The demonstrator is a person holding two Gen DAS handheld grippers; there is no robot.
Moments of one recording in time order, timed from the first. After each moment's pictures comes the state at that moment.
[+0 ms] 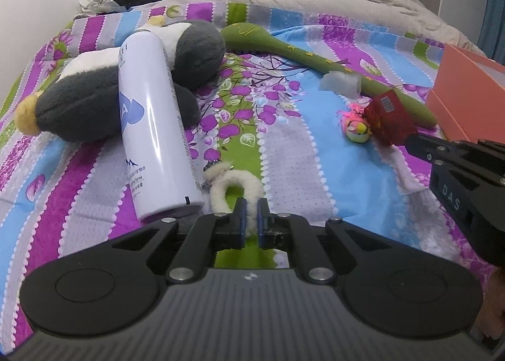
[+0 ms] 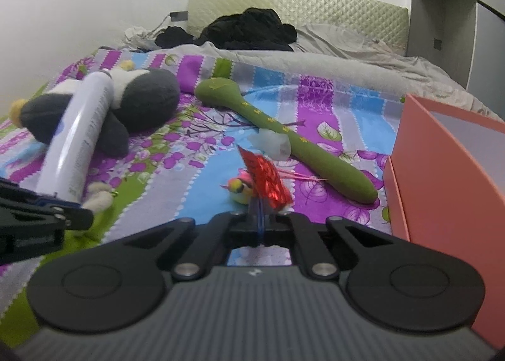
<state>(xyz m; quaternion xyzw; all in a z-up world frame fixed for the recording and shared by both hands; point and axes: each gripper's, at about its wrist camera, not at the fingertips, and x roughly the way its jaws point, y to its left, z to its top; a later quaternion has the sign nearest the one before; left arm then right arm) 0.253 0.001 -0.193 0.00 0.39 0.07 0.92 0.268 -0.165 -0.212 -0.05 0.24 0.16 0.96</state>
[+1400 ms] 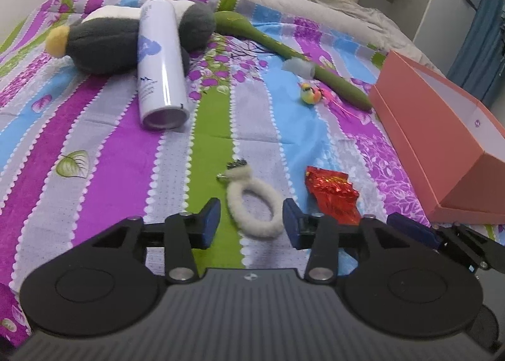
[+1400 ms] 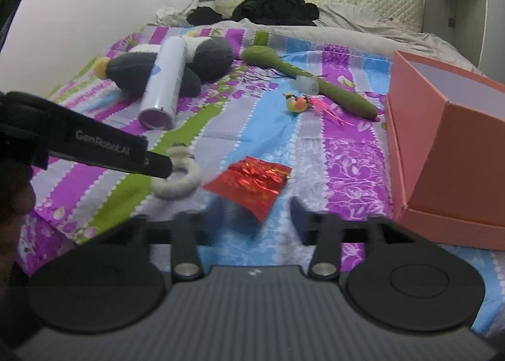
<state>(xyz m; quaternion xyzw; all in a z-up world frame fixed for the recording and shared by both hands) 0.129 -0.009 -0.175 -0.10 0.39 0.02 0.91 0.117 -0.186 -0.213 -0.04 0.29 0.21 0.93</state>
